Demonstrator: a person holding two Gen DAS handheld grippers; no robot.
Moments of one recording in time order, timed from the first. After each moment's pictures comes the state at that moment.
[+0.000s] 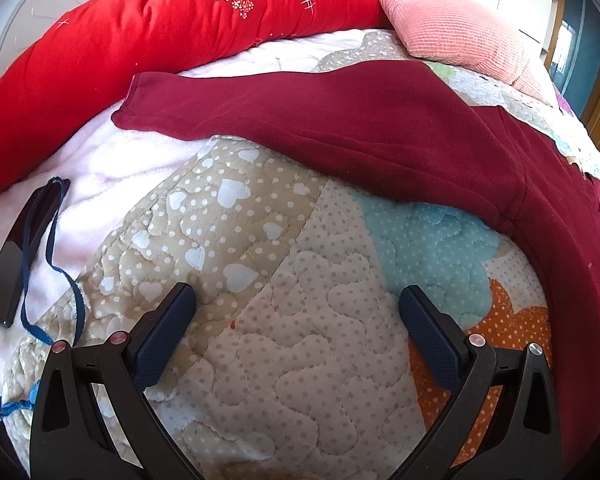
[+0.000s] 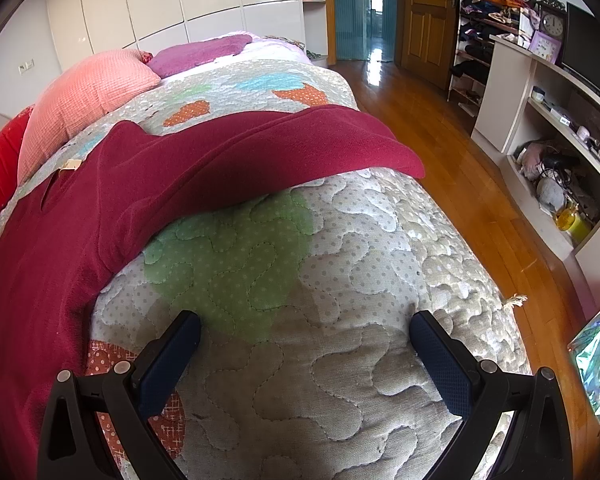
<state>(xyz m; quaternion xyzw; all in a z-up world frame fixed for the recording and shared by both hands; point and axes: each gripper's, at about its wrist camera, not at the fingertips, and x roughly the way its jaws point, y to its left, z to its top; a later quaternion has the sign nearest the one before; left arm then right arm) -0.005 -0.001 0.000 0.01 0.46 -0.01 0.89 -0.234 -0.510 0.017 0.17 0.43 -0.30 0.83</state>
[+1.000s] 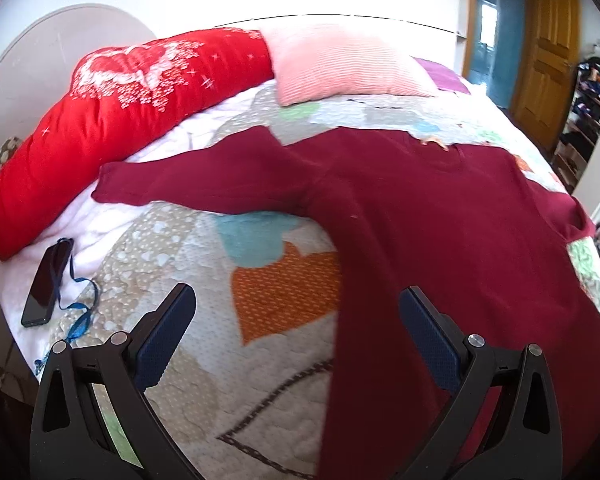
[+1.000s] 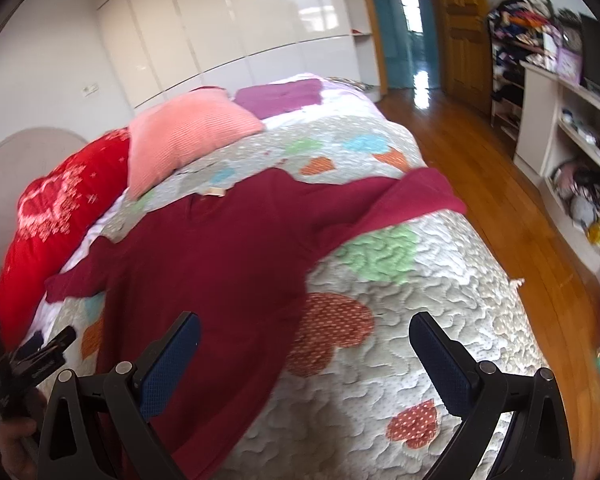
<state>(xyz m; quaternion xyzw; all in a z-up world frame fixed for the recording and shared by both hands) -0.121 -0.090 0.091 0.08 0.39 -0.11 0.91 -0.273 -0.378 0.140 0.19 0.37 -0.21 0.89</state>
